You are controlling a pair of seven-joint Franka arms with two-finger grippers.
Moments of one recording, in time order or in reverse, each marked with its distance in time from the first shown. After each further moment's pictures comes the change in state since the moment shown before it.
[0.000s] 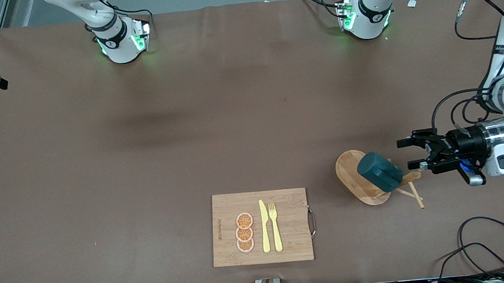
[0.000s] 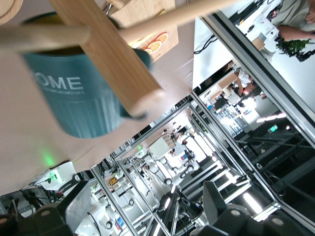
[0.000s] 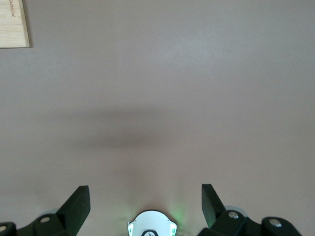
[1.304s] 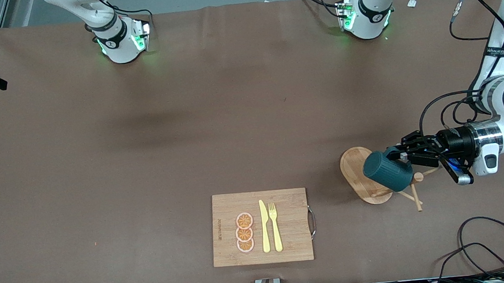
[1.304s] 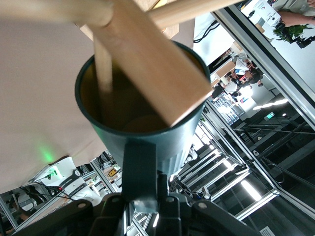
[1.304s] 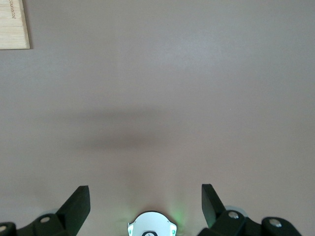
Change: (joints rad) left arm -0.007 0.040 -0.004 -0.053 -0.046 0.000 0.111; right arm 0.000 0.000 -0.001 0.001 0.000 0.003 0.000
